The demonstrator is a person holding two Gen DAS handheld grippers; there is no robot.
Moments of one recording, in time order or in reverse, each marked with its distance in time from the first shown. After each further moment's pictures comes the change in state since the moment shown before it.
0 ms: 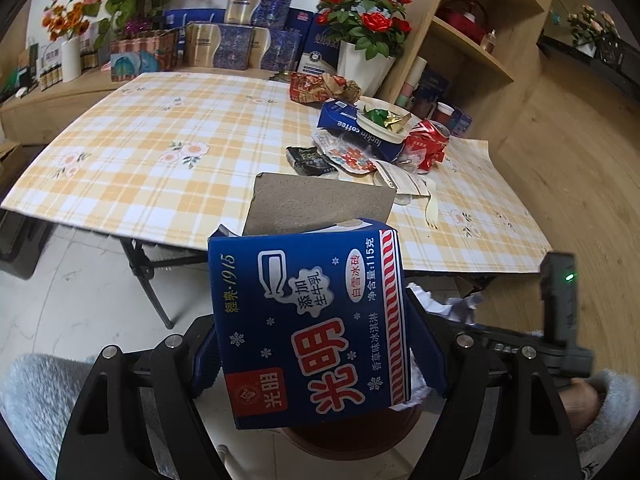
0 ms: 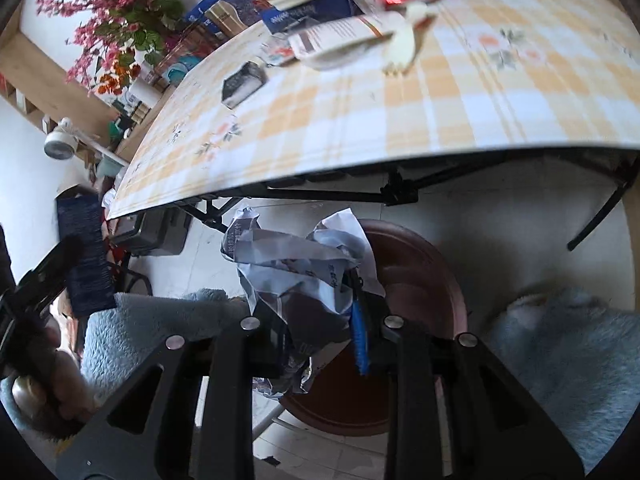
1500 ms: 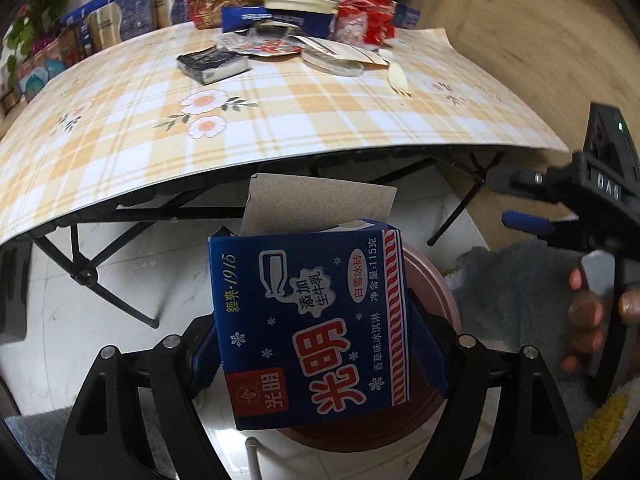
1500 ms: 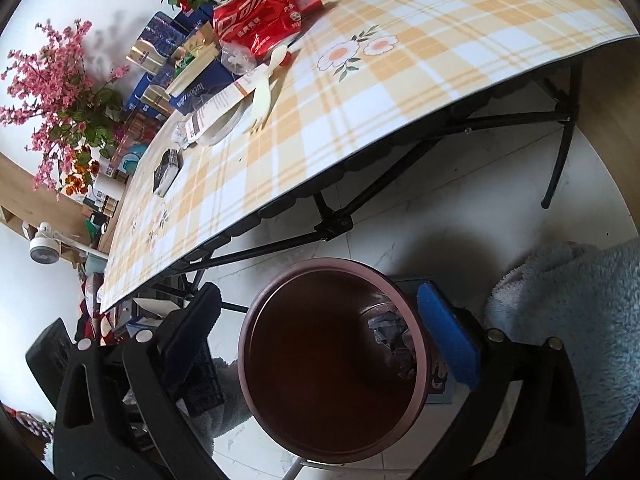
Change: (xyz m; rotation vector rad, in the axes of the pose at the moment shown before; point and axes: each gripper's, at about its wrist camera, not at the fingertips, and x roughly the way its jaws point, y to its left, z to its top) left arm 0.107 -0.034 -0.051 0.292 0.229 -0.055; right arm -0.020 -0.066 -0.004 0.289 -0.167 -0.057
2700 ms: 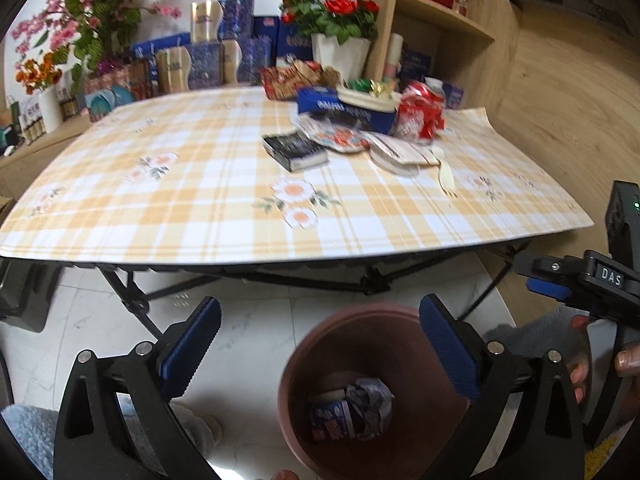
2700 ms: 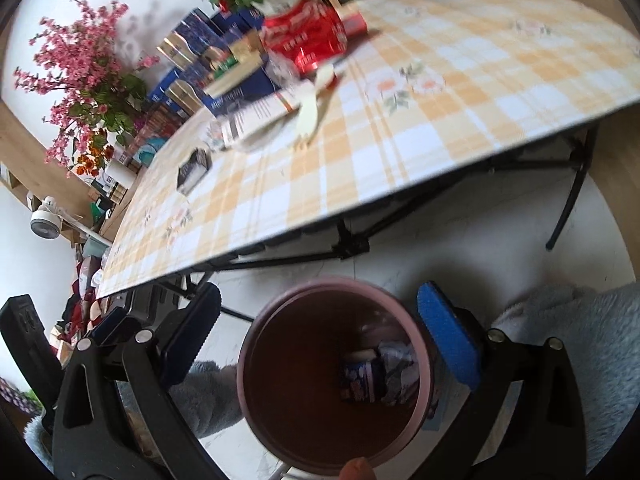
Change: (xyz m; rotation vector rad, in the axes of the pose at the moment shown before) left arm -0.052 0.023 0.012 -0.101 -0.281 0.153; right arm -0.013 0.025 -0.001 -0.130 -0.094 0.016
